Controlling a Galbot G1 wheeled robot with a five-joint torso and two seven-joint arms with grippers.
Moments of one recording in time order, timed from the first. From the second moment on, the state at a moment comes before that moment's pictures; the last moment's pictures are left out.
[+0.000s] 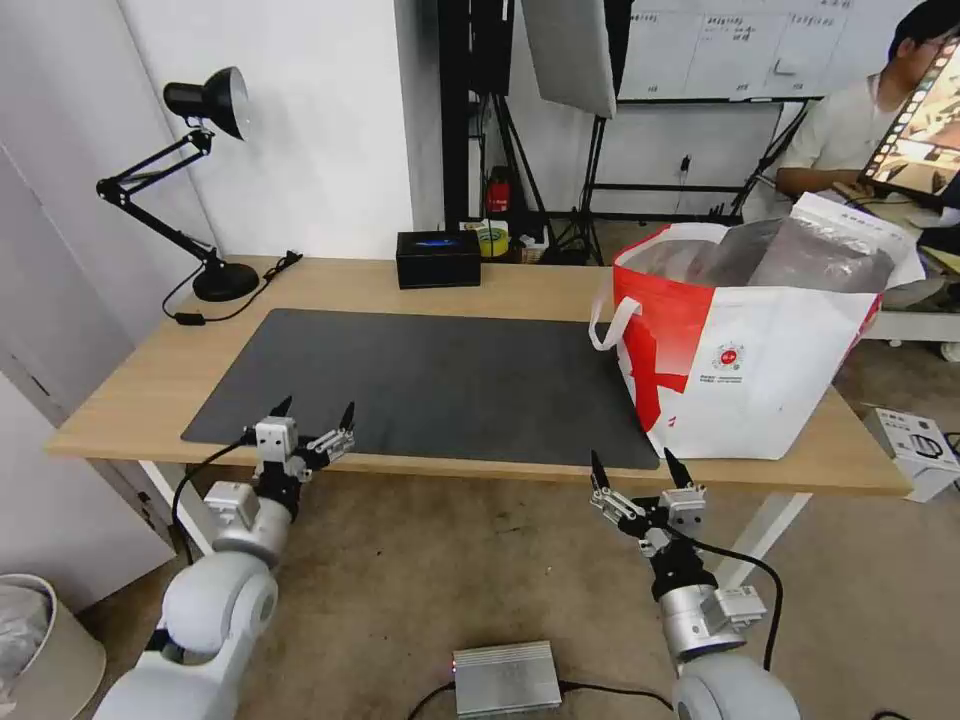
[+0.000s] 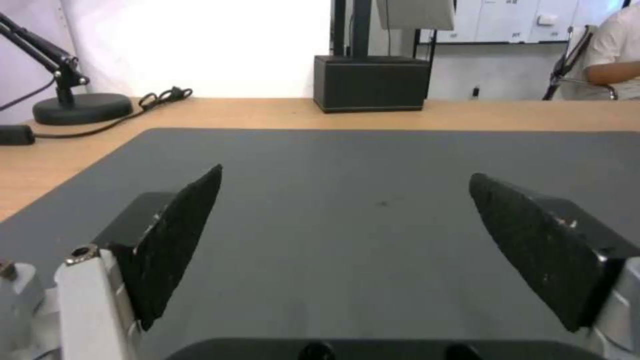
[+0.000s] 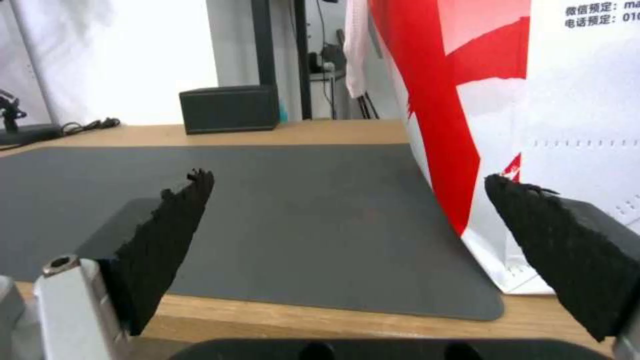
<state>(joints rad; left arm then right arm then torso) 1.35 -1.21 -0.53 -1.99 -0.34 0.10 -0.04 -1.60 1.42 0.46 2.10 0.16 0.10 0.01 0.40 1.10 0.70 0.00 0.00</state>
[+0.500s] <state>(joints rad) 1.41 -1.26 -0.54 -2.01 -0.33 0.04 0.00 -1.60 1.42 0.46 2.10 0.16 0.10 0.01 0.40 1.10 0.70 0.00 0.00</state>
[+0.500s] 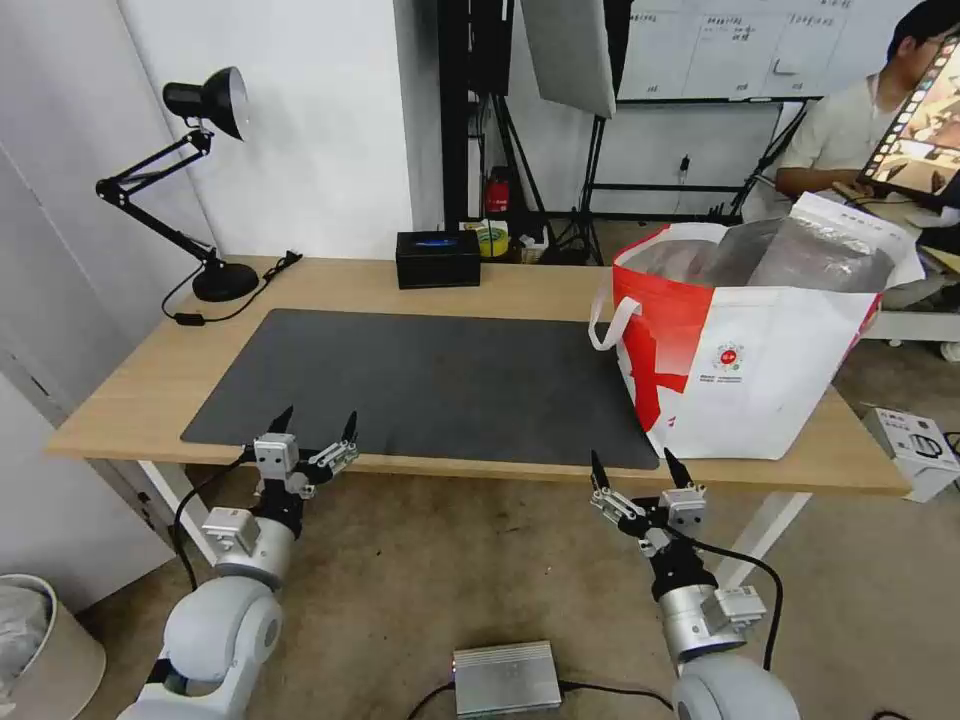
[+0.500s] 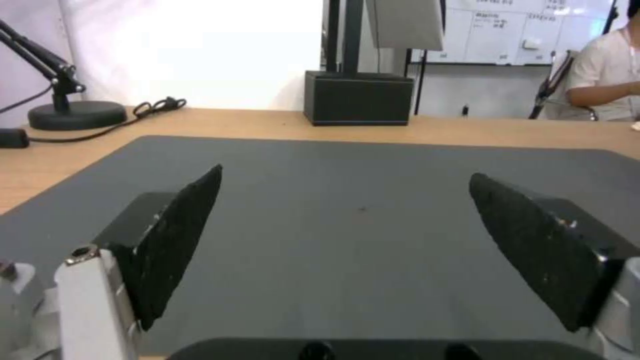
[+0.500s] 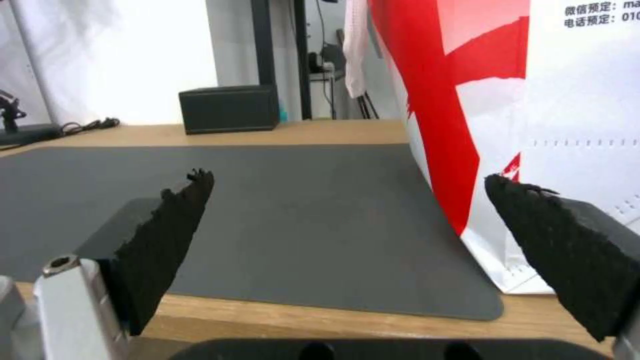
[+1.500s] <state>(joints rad) 1.43 -1.27 -0.54 -2.00 -0.29 -0.01 0.05 -1.60 1.42 0.46 2.10 0.16 0.10 0.01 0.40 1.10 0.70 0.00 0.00</state>
